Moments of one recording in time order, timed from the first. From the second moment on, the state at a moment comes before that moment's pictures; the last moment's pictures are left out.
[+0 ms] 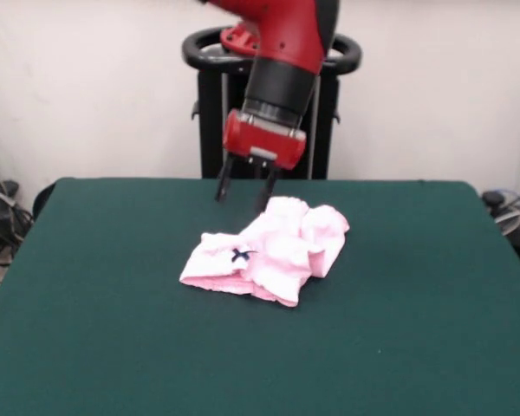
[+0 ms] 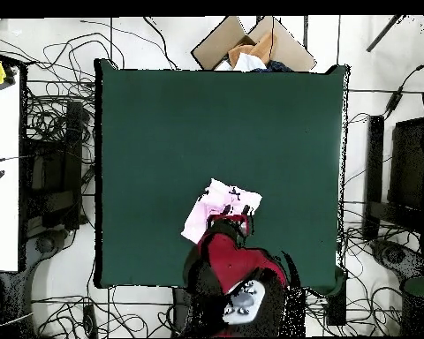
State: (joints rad) arm 0.02 -0.58 -0.40 1.95 -0.40 -0.25 1.86
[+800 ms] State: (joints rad) arm -0.02 -0.59 -0.31 2.05 -0.38 -0.28 1.86
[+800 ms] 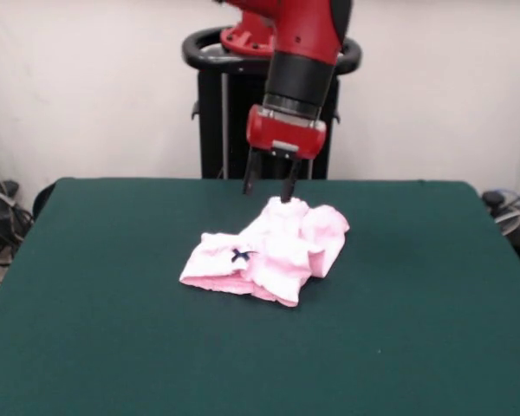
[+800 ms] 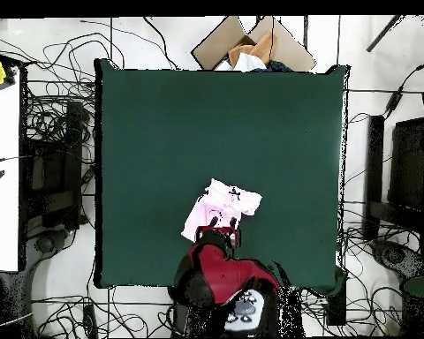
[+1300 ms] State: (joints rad) arm -0.02 -0.38 -0.25 2.12 -0.38 -0.45 1.86
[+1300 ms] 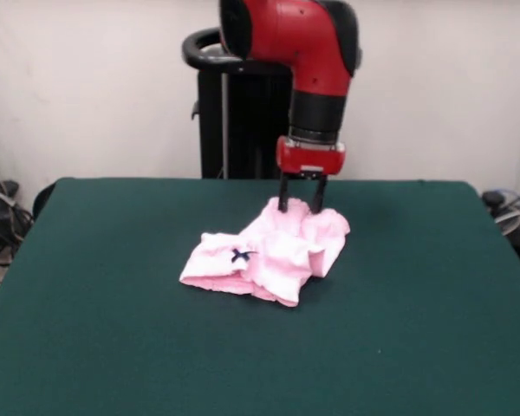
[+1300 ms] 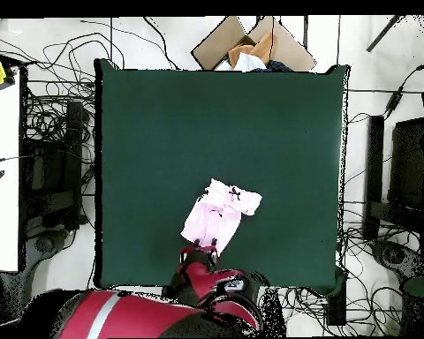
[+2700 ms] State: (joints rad) arm 0.13 -0.21 -0.32 2.21 -0.20 -0.72 1.86
